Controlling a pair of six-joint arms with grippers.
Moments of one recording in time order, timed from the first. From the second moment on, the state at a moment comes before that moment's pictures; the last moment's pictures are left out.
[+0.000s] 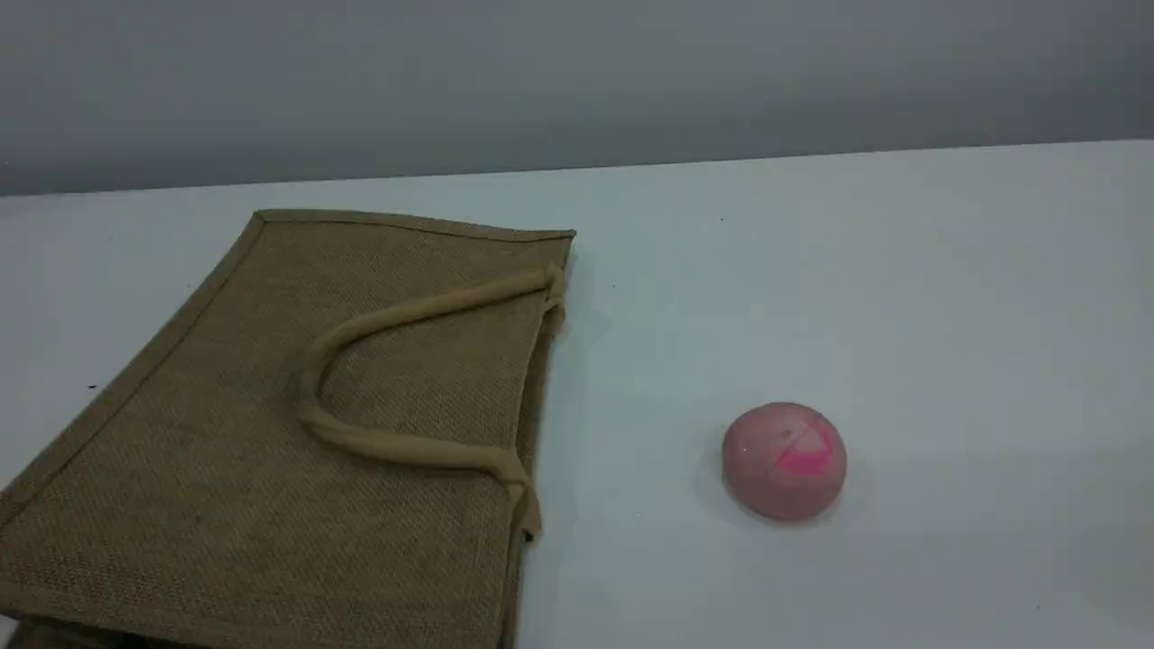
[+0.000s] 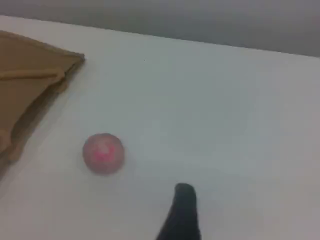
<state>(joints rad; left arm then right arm) -0.03 0.00 -0.51 -0.05 1.08 0.09 -0.04 0.00 -0.51 0.18 1.07 -0.20</state>
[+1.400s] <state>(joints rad) -0.03 0.80 -0.85 -0.09 0.82 0.04 0.04 0.66 -0.91 0.18 0.78 -0.16</state>
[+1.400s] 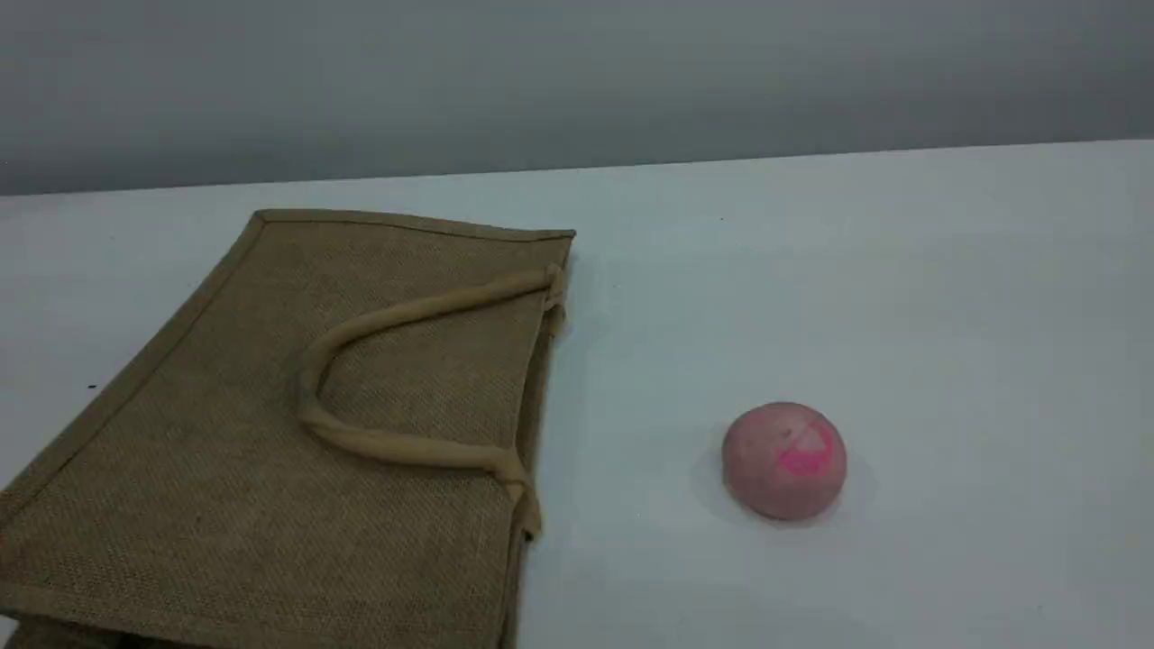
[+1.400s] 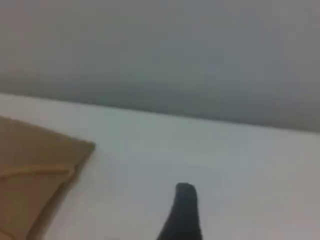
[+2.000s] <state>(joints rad) -0.03 1.39 -1.03 -0.14 0.73 0.04 0.04 1.03 -0.94 0.18 0.62 -0.15</state>
